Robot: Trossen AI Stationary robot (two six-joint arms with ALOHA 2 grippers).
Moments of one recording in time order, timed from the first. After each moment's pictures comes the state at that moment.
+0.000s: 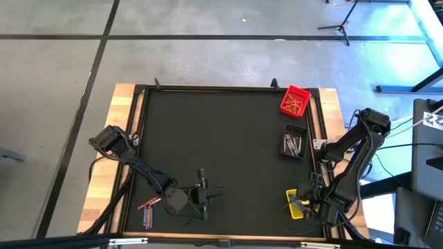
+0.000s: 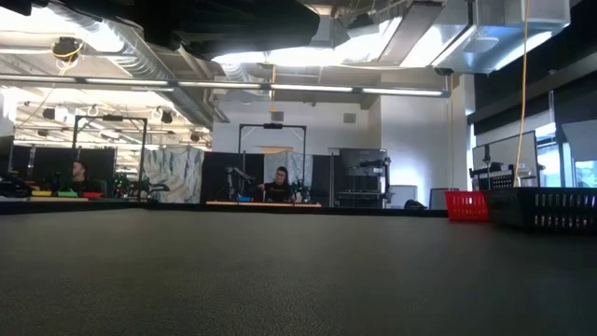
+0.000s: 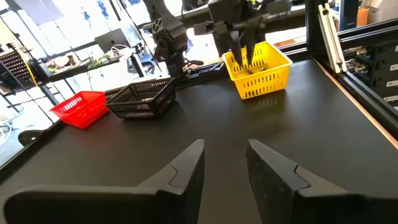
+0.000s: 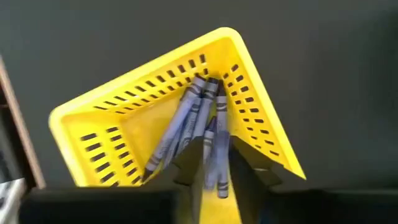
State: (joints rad) left arm -0.63 1.88 0.87 0.77 -0.81 0.09; right arm 1.13 1.38 0.85 -0.92 0.22 1.39
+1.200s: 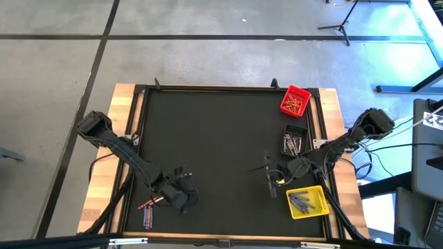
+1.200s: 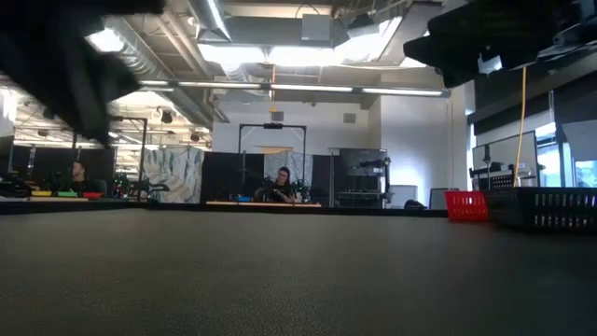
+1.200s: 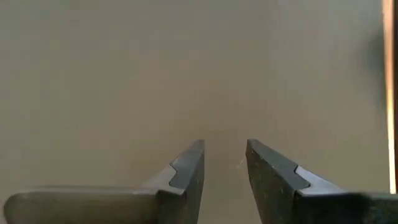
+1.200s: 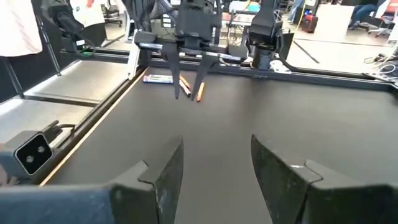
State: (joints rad) left arm -0.63 1.60 0.96 -0.43 -0.30 -0.73; right arm 0.51 1.35 0.44 0.71 0.34 0.02
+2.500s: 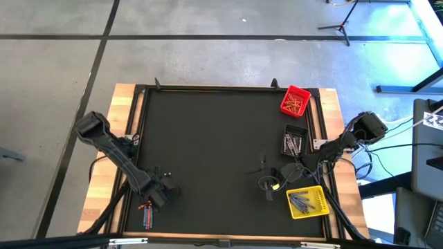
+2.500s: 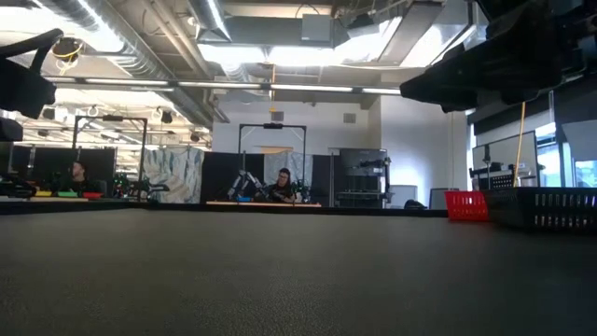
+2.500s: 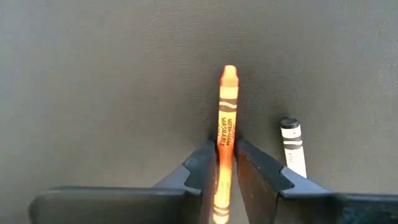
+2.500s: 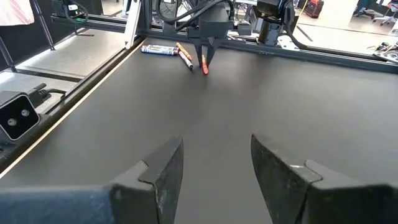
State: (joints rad) left arm -0.77 1.60 0.80 -0.75 -0.07 -1.06; right arm 0.51 1.48 0.44 0.76 0.35 0.01
